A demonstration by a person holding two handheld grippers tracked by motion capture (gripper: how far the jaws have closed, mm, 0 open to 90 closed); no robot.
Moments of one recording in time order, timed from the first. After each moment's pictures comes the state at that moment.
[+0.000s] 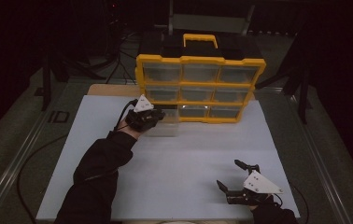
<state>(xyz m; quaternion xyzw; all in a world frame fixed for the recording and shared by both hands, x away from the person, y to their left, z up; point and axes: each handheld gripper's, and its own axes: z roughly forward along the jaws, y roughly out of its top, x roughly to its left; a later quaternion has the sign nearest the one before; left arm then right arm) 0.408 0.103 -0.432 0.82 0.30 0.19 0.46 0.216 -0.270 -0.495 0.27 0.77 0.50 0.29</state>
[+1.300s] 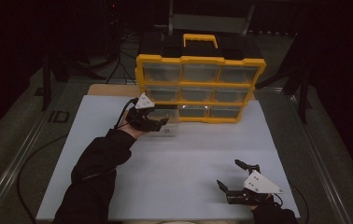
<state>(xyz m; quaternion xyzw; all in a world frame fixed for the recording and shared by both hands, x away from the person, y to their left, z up) 0.409 0.100 -0.424 0.82 0.31 0.18 0.44 0.216 -0.270 -0.494 0.27 0.77 0.49 0.29</state>
